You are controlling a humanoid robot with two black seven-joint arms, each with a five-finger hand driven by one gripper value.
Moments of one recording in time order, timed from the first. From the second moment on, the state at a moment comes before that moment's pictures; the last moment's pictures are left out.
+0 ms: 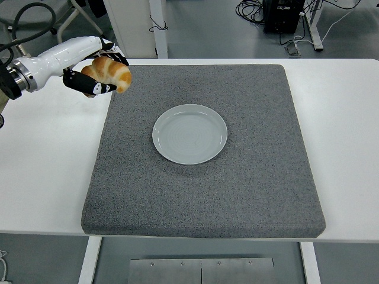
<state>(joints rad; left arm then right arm) -1.23 0.89 -0.14 -1.44 1.18 0.13 -0.13 -0.14 0.00 0.02 0.15 -0.10 0.02 0.41</state>
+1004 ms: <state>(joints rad) -1.36 0.61 -0.13 -1.29 1.20 0.09 -0.13 -0.14 0.00 0.02 0.15 -0.10 0.02 0.41</state>
